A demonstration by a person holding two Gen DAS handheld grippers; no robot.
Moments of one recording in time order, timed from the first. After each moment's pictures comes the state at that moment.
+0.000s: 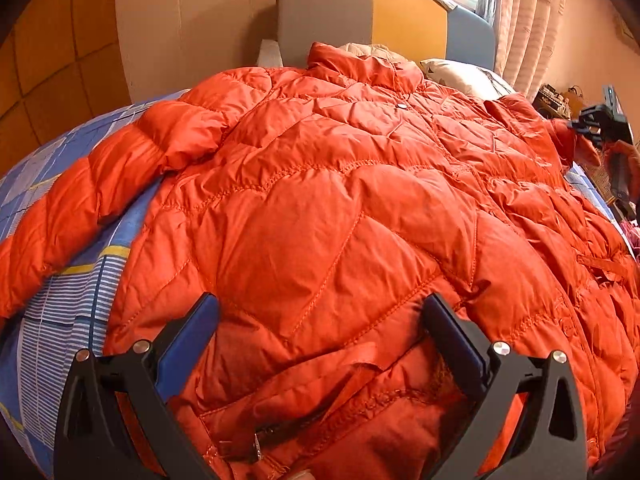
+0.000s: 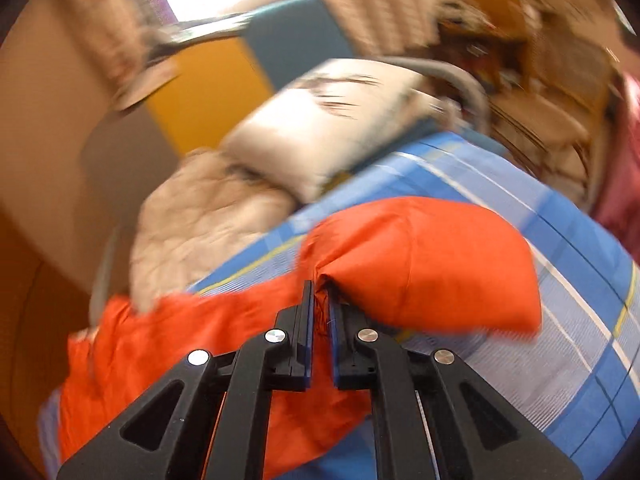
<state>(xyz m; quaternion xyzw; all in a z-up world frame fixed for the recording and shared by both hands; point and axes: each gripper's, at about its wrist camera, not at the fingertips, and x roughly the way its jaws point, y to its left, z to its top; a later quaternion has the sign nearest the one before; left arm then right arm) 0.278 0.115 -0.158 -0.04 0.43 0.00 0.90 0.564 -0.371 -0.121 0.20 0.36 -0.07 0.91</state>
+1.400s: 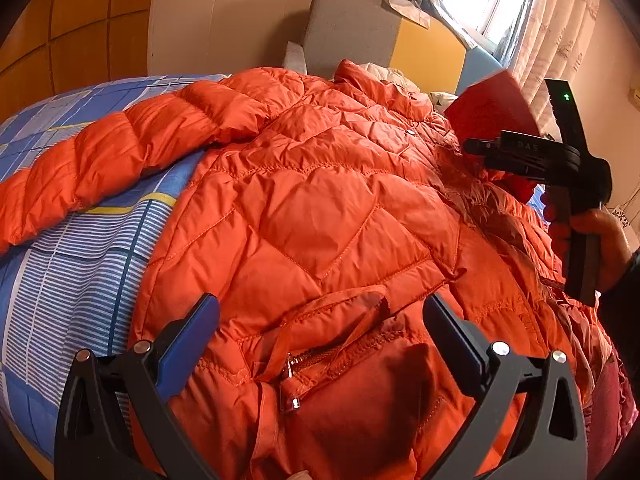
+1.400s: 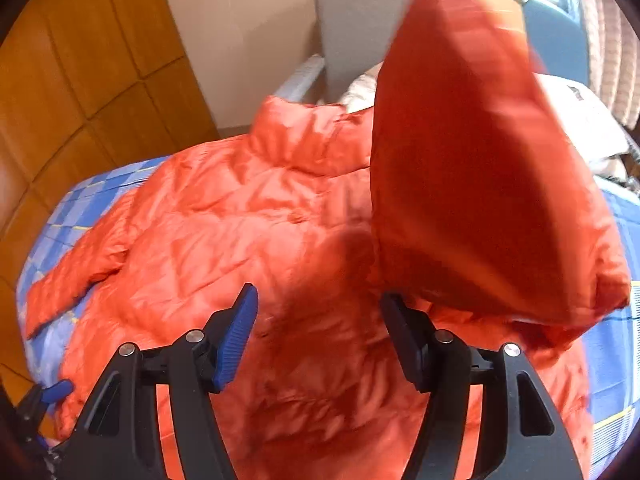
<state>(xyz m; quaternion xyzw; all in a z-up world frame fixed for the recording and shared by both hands) 0.235 0.145 -0.146 -0.14 0.41 0.00 0.90 0.476 -0.077 -0.147 0.00 0.44 0.21 0.88</state>
